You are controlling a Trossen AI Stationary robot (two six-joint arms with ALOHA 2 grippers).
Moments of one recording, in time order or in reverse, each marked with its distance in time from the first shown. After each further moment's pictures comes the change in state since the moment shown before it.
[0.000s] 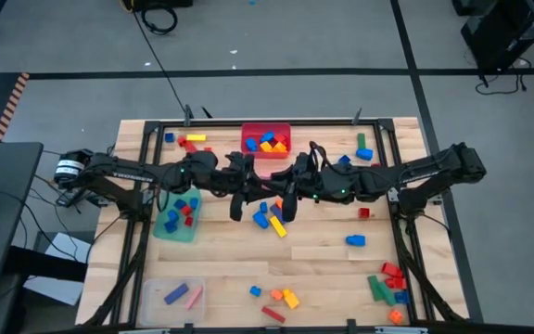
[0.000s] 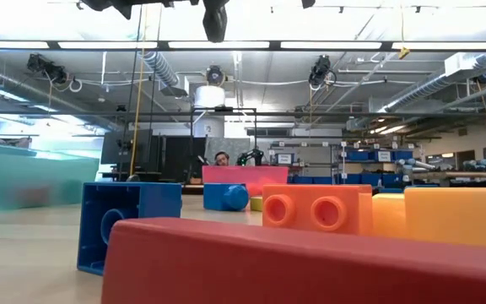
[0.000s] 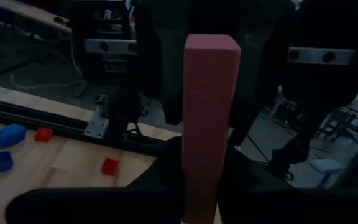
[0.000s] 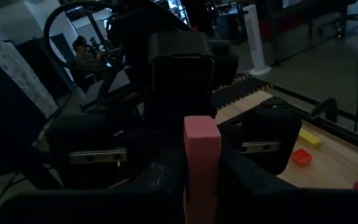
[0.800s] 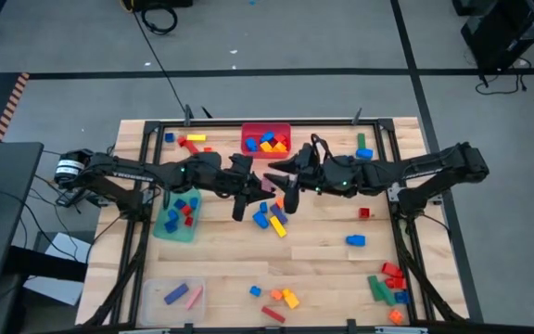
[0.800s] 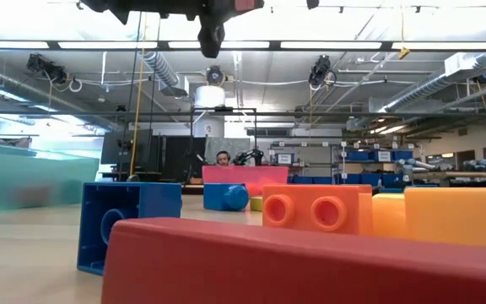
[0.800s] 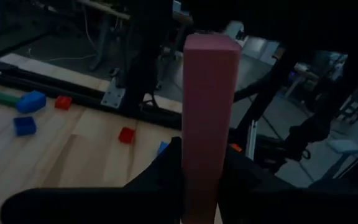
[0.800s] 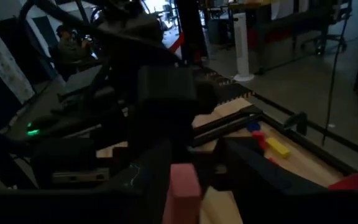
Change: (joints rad) left arm -0.002 0.000 -0.001 -0.130 -0.012 0.024; right arm -0.037 -0.039 0.000 -0.056 -0.001 -0.128
